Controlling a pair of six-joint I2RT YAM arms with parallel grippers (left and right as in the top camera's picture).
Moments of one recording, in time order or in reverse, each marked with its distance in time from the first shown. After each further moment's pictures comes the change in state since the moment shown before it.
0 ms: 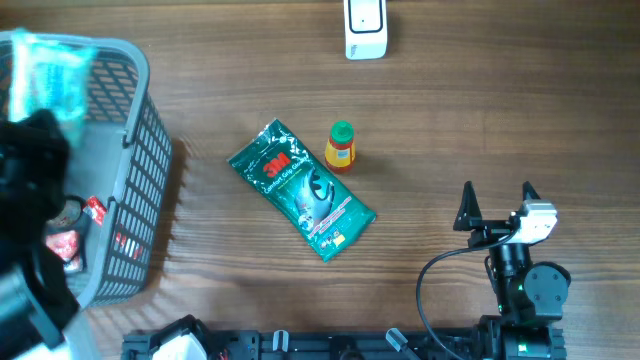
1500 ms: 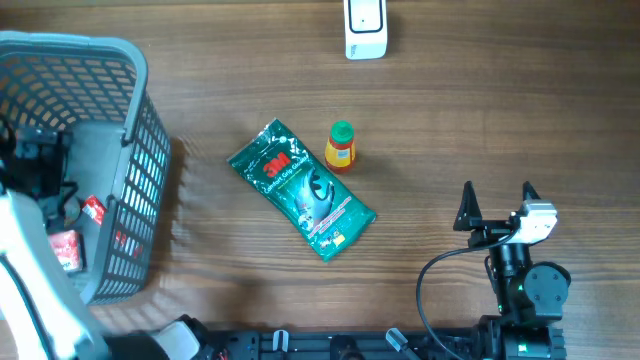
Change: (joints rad) left arm 0.148 0.446 -0.064 -0.212 -0.256 -0.012; right arm 0.000 0.000 0.000 0.000 0.000 0.000
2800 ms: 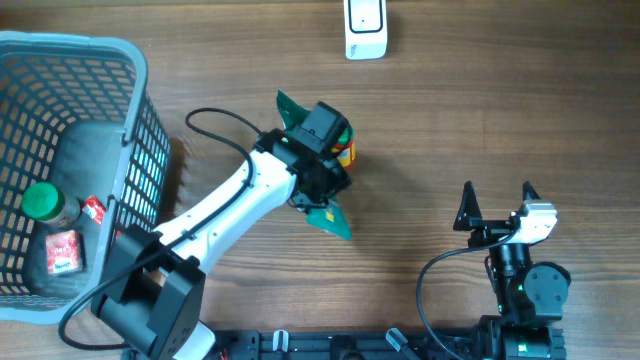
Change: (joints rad) left arm -1.263 0.289 -0.183 0.306 0.101 -0.360; right arm 0.000 0.000 0.000 0.000 0.000 0.000
